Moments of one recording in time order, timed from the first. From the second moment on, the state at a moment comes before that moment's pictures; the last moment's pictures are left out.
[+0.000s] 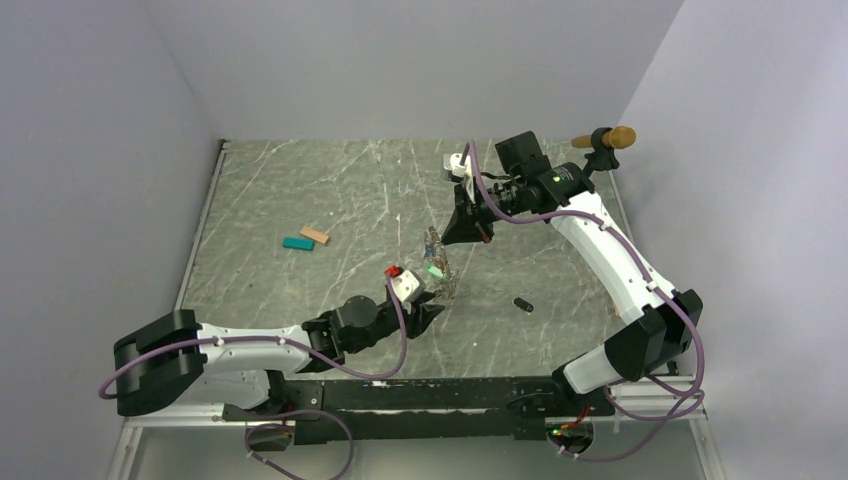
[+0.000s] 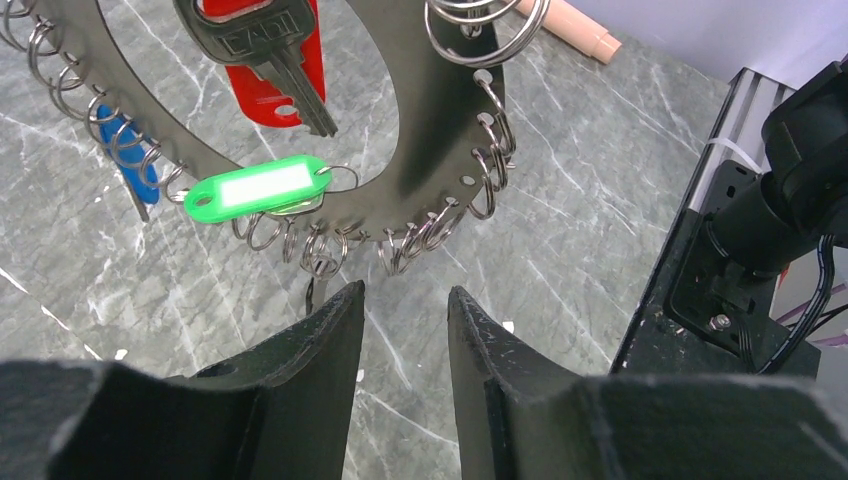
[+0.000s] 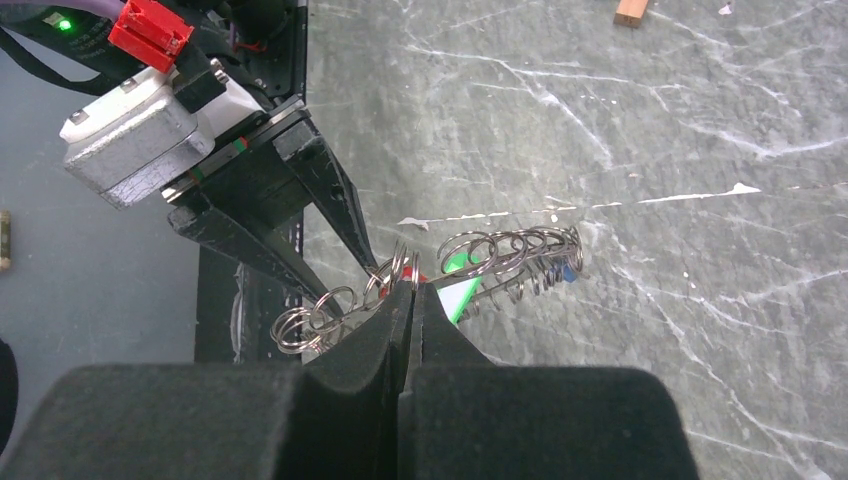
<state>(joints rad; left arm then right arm) -1.18 1.19 0.39 0.70 -0.20 -0.18 0.46 1.47 1.54 -0.99 -0.95 -0.60</state>
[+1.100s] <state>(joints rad) -1.18 1.31 0.47 0.74 -0.20 -0.20 0.46 1.47 1.54 -0.99 -0.95 -0.61</state>
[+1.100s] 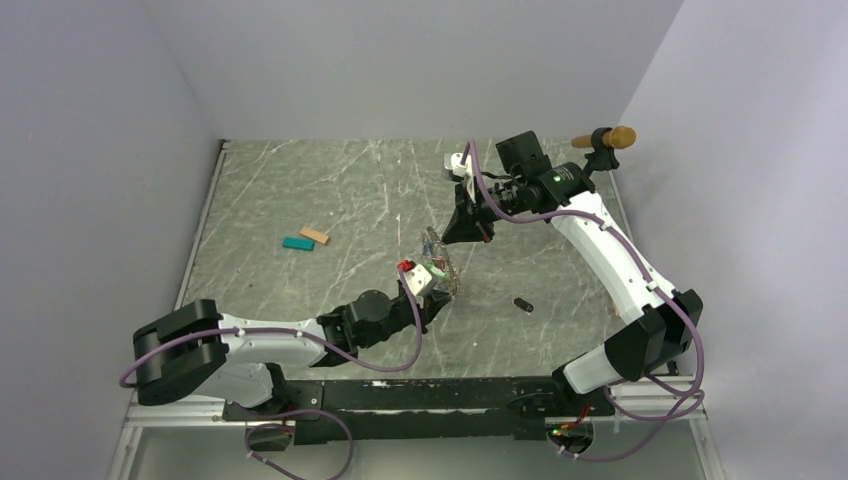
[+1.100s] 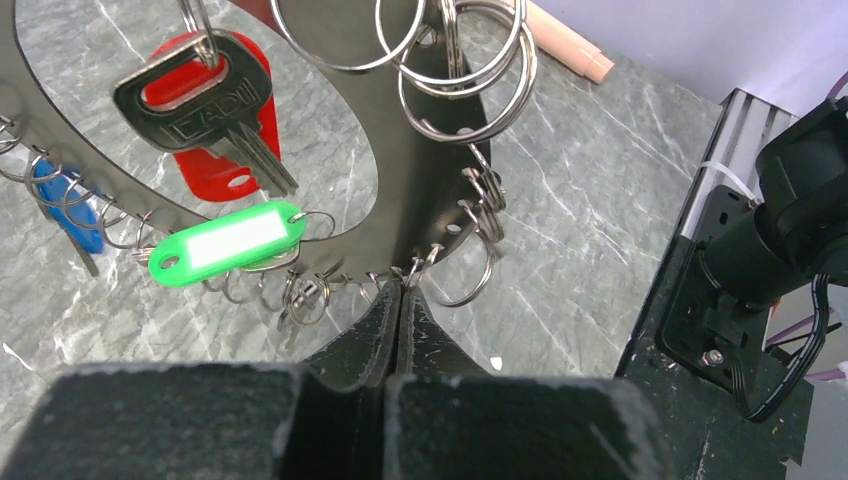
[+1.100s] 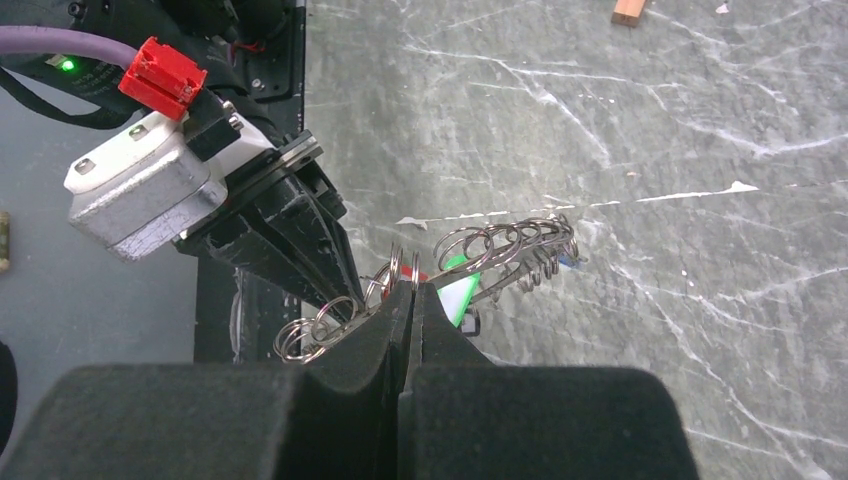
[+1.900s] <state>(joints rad) -0.87 0.99 0.47 0.30 0.49 -0.62 0.40 1.47 1.43 -0.93 -0.95 -0.60</state>
